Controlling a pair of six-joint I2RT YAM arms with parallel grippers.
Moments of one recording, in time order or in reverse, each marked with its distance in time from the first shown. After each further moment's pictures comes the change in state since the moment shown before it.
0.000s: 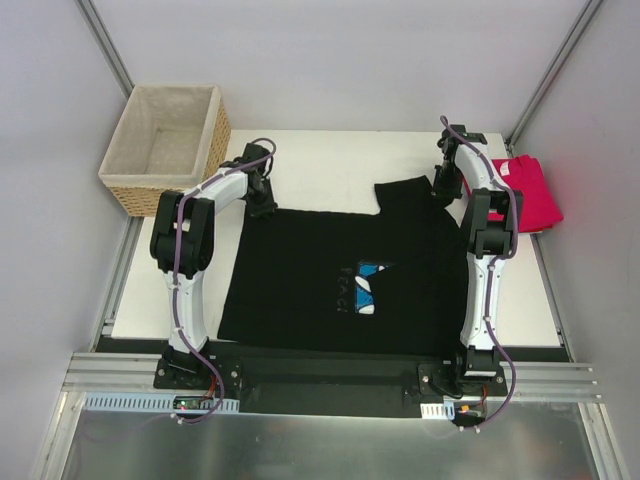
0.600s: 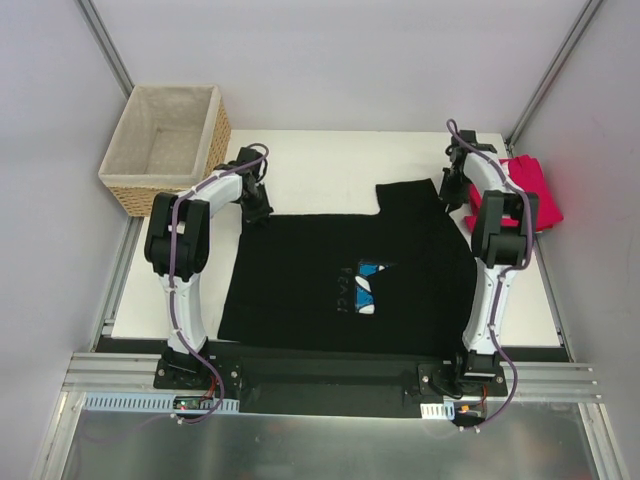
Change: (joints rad) left arm 0.026 -0.036 -0.050 -0.042 0.049 -0.039; right arm -0.021 -0.165 -0.265 0.198 0.052 -0.018
